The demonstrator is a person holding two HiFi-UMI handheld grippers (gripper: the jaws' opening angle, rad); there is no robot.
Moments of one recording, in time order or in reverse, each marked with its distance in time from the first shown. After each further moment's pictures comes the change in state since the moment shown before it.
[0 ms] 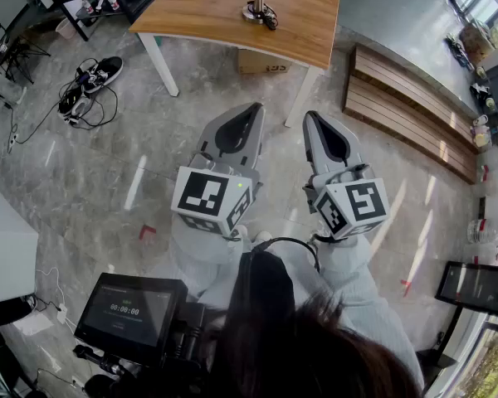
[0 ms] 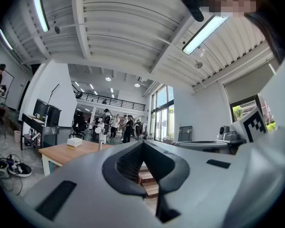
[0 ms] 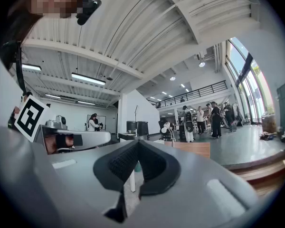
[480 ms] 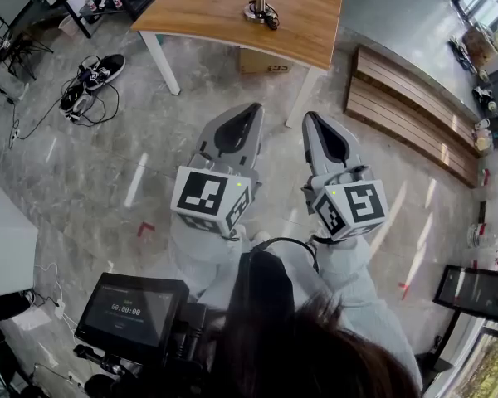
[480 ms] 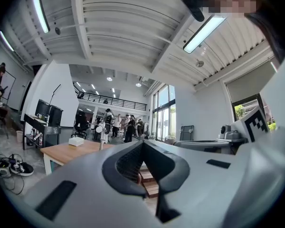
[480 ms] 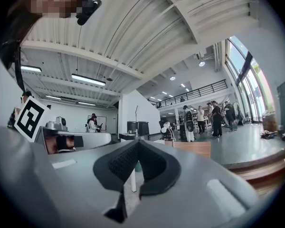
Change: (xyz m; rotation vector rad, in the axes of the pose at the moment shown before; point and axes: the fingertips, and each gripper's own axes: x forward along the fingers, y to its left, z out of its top) left arm 0.000 0.007 0.002 -0.004 0.005 0.019; right arm 0.006 0.004 0.003 0.007 0.004 0.006
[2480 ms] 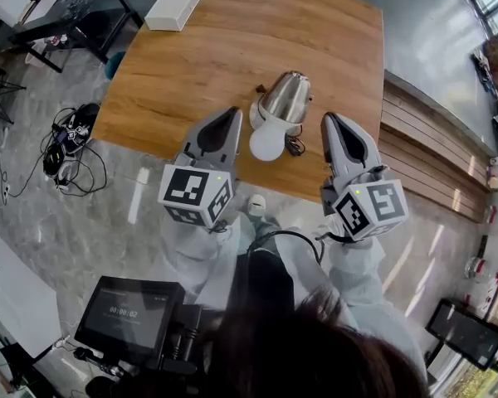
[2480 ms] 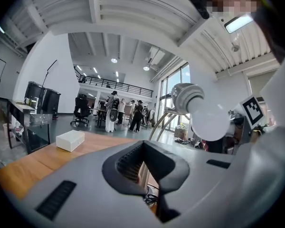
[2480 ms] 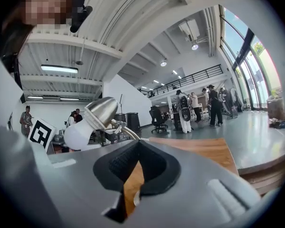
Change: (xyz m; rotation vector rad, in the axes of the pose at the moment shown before) left arm 0.584 0.478 -0.058 -0.044 0.175 0.012; right arm 0.628 -0.380 -0.045 0.099 0.109 -0.063
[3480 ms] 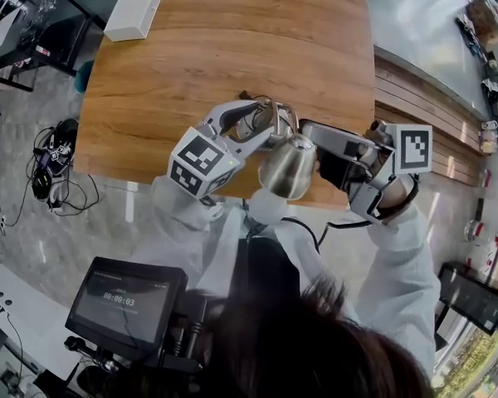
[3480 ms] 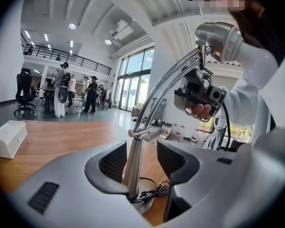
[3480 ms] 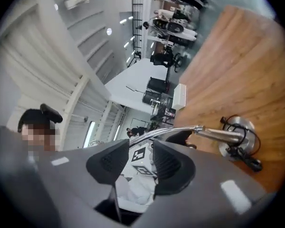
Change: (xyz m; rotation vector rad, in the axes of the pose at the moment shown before) left arm 0.131 -0.011 -0.077 0.120 0.282 -0.587; right arm 0.083 -0.005 -0.007 1.028 0.407 0.610
